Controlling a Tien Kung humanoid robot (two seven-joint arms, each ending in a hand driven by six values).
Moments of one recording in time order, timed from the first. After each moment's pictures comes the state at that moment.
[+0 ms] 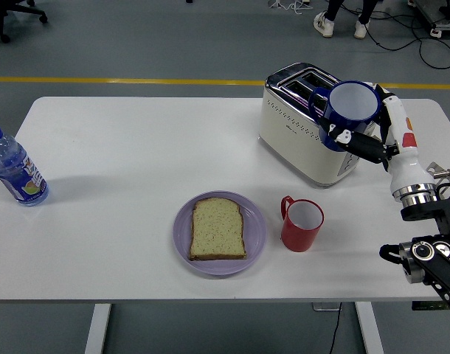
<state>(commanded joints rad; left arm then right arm) -0.09 0.01 -0.18 -0.20 0.53 0.05 0.07 0.34 -0.36 0.96 1.58 -1.16 -0.65 0.14</state>
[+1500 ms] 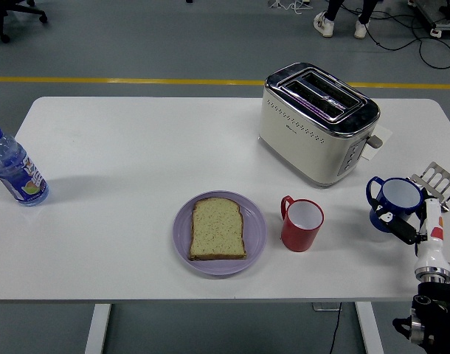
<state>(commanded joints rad) -0.09 0.00 -0.18 -0.20 0.53 0.05 0.07 0.19 -0.21 0.98 0.96 -0.92 -0.65 0.56</state>
